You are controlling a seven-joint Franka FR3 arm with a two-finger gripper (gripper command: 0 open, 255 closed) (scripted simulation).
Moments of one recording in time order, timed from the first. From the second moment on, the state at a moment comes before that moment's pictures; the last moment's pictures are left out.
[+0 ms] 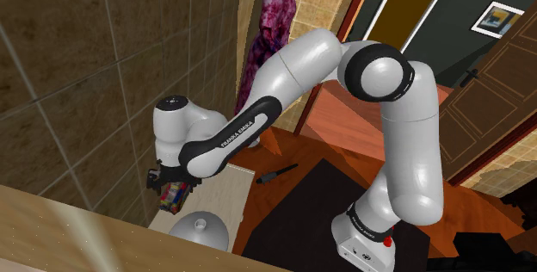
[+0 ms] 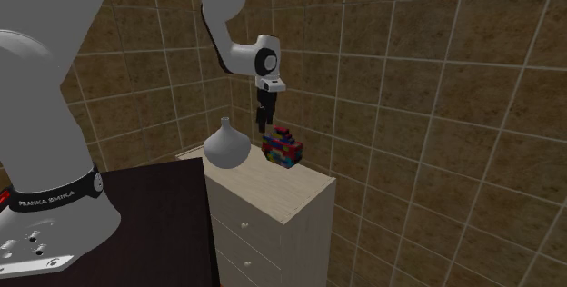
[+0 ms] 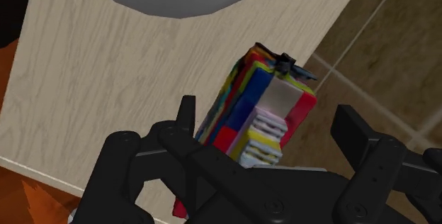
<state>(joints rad) 0.24 0.62 0.39 -1.92 -0.28 2.45 1.38</state>
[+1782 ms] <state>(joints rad) 0.26 0.70 0.37 -1.84 -0.30 2.45 1.41</state>
